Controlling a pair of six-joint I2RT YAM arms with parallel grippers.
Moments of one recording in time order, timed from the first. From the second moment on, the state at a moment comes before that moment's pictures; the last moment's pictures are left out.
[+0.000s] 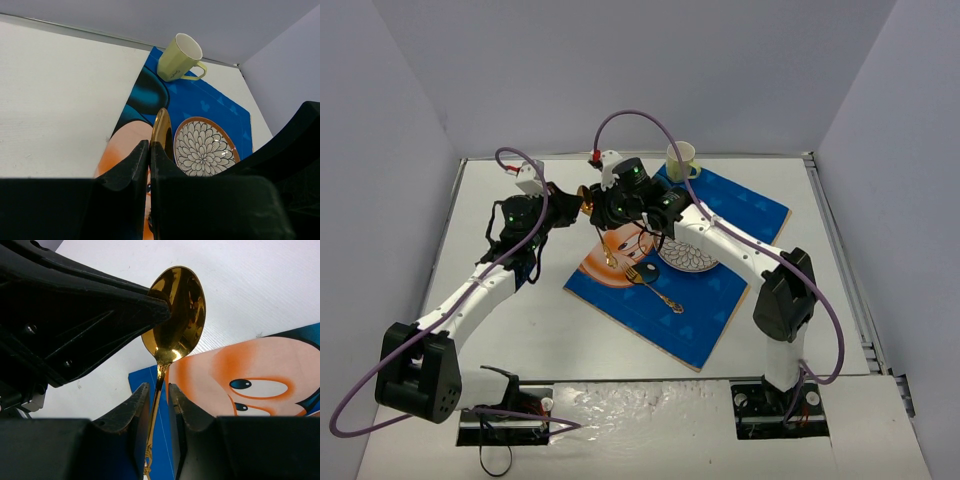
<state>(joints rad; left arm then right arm) -0.29 1.28 0.84 0.31 0.15 -0.53 0.79 1.88 1.73 -0.41 -0.15 0.24</state>
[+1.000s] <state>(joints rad) -0.31 1.17 0.84 0.13 0.17 -0.49 0.62 1.78 1.54 -0.45 -0.10 -0.07</state>
